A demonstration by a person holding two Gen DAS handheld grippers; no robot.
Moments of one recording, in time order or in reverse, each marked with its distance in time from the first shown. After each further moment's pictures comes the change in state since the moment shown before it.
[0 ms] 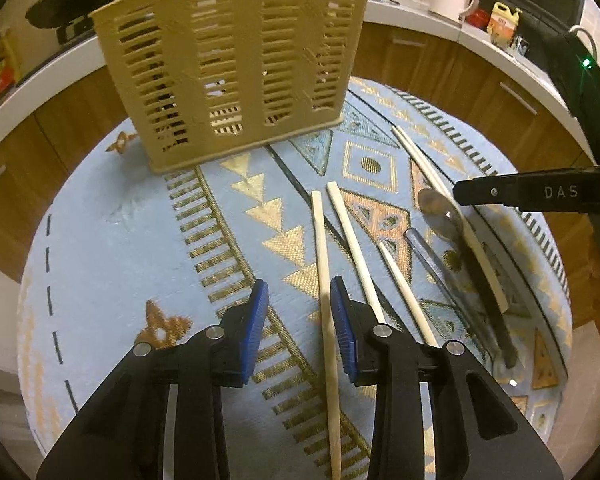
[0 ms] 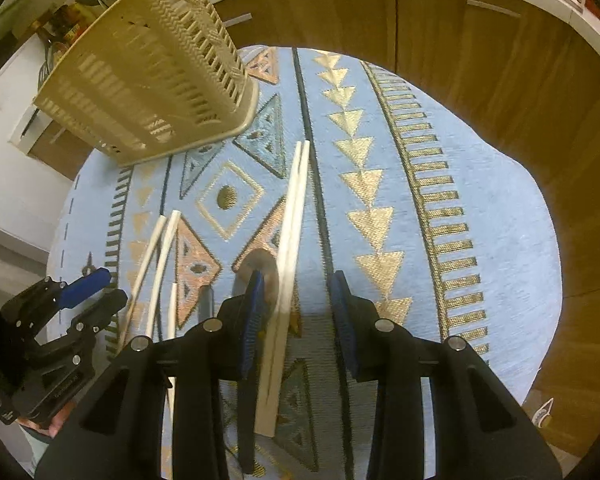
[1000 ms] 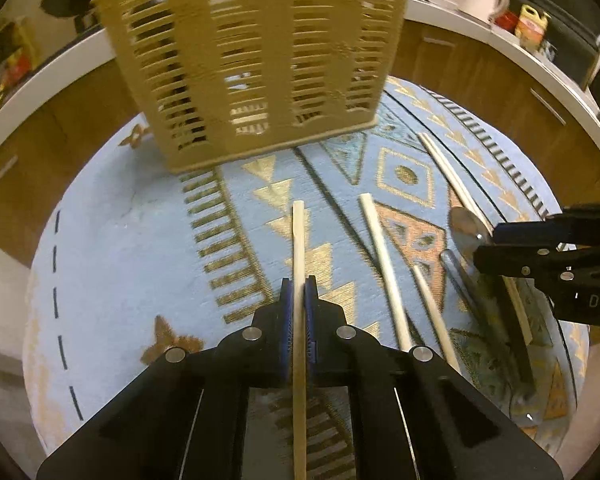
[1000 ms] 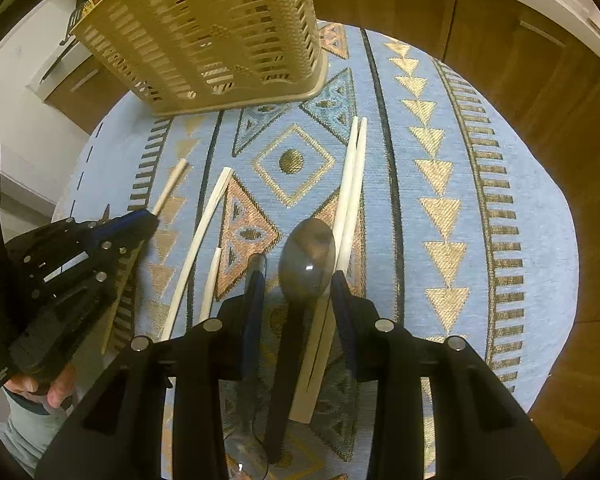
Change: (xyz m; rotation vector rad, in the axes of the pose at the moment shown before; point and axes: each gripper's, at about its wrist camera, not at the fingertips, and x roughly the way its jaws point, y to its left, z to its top) left arm 0.013 0.007 0.017 -0.071 0.016 0.079; right arm 0.020 0.059 -0.006 -0.148 0.074 0.005
